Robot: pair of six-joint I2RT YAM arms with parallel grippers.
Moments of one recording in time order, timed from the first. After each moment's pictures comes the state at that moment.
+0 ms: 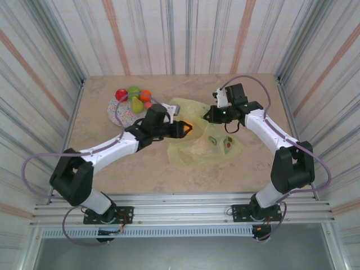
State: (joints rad) left arm -0.70 1.54 1.02 -0.06 0.29 -0.53; right arm 0.32 1.58 1.24 -0.55 -0.49 0.33
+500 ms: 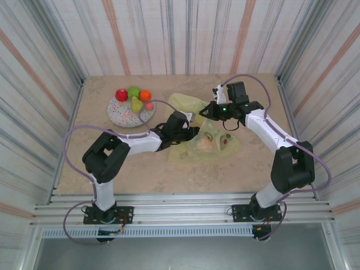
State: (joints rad) left arm -0.77 1.89 1.10 0.18 0.25 -0.63; right arm 0.31 1.58 1.24 -0.44 -0.62 0.46
